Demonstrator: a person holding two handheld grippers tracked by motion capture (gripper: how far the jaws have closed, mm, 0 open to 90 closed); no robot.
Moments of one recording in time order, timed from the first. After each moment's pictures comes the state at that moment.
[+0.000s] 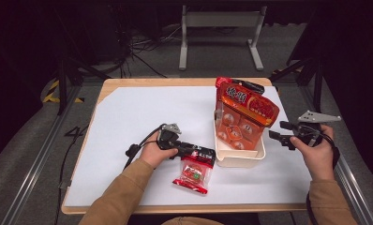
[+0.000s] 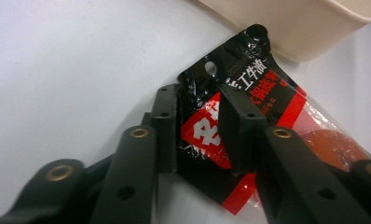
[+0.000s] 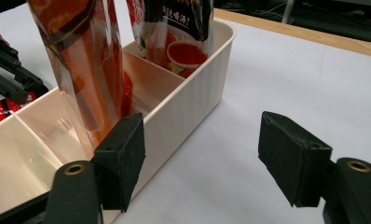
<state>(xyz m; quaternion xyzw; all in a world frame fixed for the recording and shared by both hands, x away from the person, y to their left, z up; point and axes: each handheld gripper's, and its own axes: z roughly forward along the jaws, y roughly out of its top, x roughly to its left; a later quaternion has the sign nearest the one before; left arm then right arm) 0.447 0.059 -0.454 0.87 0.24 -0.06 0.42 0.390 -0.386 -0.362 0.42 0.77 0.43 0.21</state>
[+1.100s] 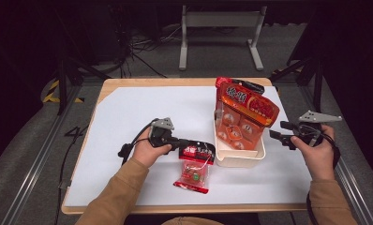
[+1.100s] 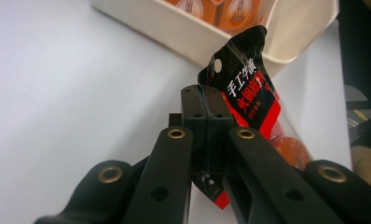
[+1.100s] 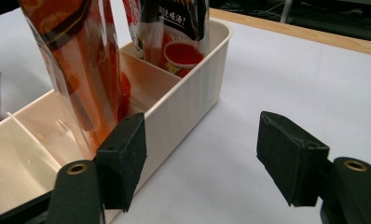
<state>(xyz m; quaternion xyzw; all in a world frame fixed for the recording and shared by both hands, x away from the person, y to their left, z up) 0.428 0.080 -0.403 0.85 0.22 -0.03 0.47 0.390 -0.389 -0.363 0.42 0.77 0.44 0.20</state>
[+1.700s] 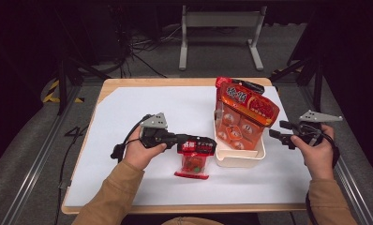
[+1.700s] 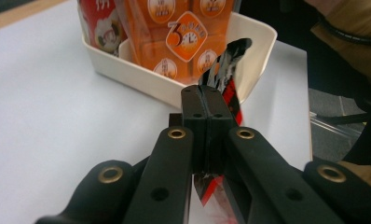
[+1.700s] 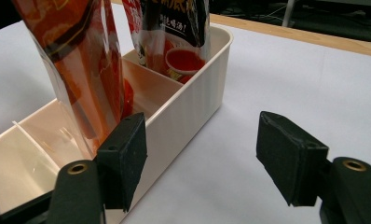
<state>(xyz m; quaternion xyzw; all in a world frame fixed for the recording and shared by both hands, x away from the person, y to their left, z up) 0.398 0.090 -0.355 0.84 0.18 0.02 0.52 0.392 -0.389 -0.364 0.43 0.76 0.45 0.20</state>
